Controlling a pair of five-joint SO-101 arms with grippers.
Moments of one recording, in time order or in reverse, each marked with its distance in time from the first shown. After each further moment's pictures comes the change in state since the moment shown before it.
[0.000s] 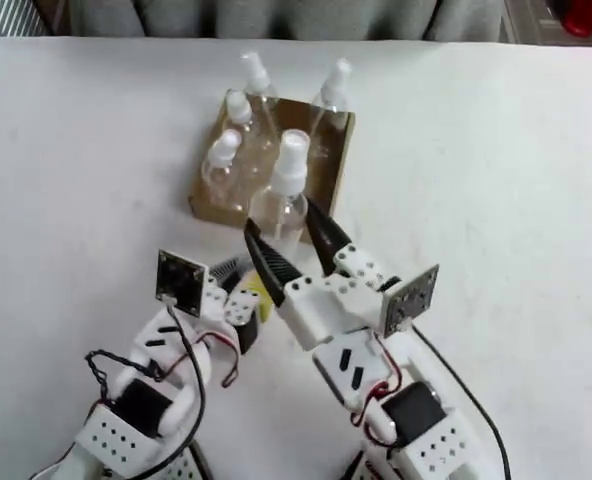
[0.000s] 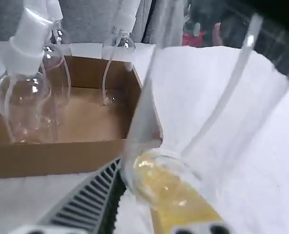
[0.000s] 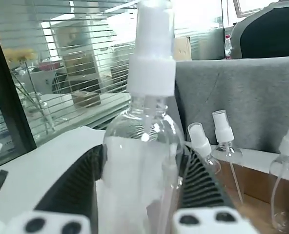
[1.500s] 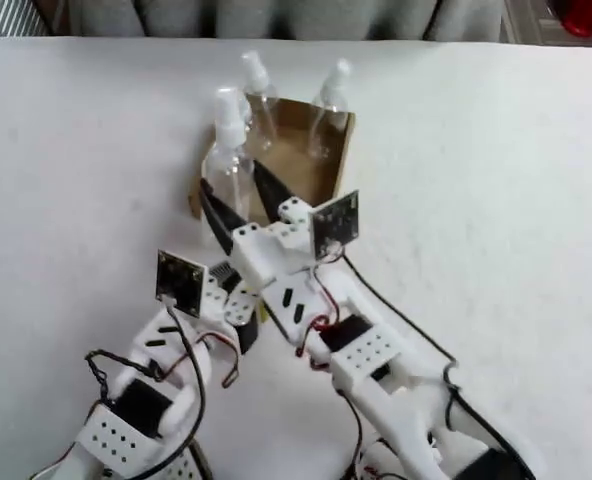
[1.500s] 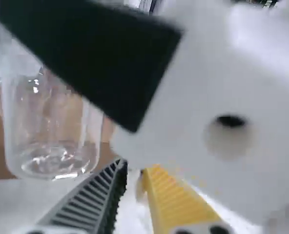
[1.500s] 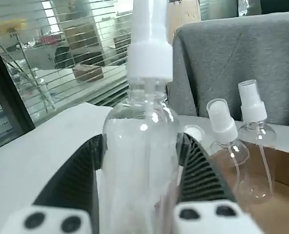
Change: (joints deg) left arm 0.2 0.0 0.0 -0.2 0.1; right arm -1.6 56.7 -14.5 -39.1 -2.2
